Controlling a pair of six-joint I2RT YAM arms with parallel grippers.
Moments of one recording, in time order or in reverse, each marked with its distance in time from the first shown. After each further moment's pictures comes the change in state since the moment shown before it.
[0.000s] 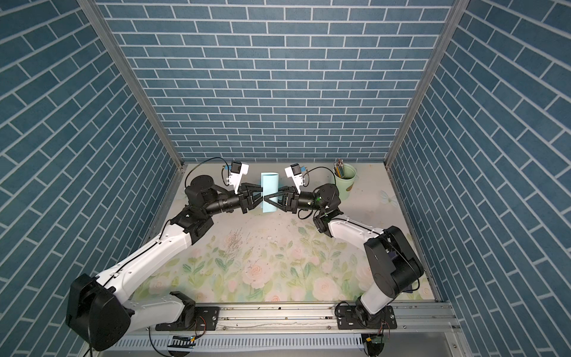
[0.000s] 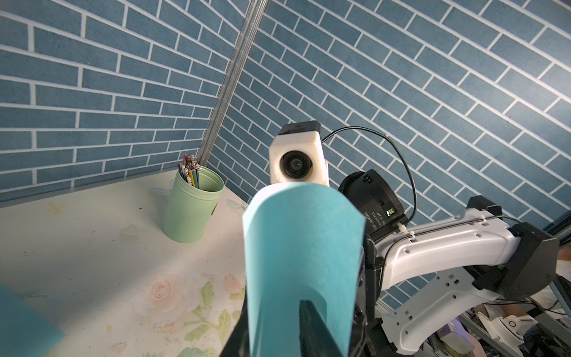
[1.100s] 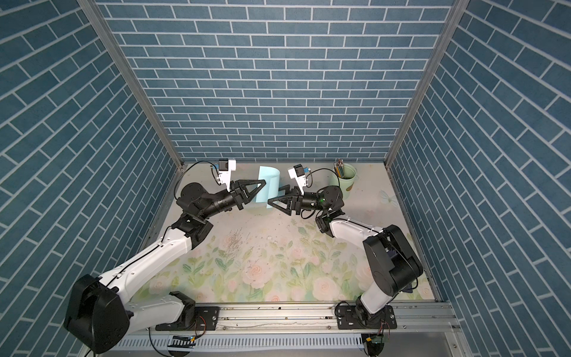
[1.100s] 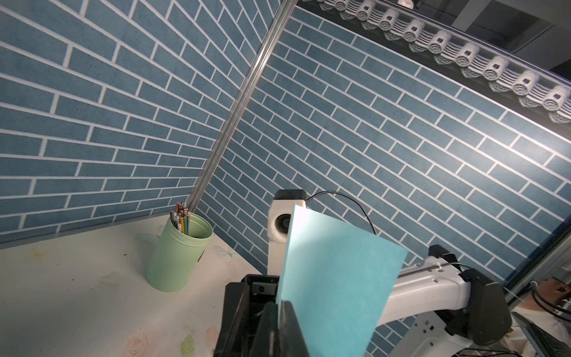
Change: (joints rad) left arm 0.014 -0.018 -0.104 0.375 -0.031 -0.229; right arm -0.016 0.023 -0.017 0.111 -0.051 0.006
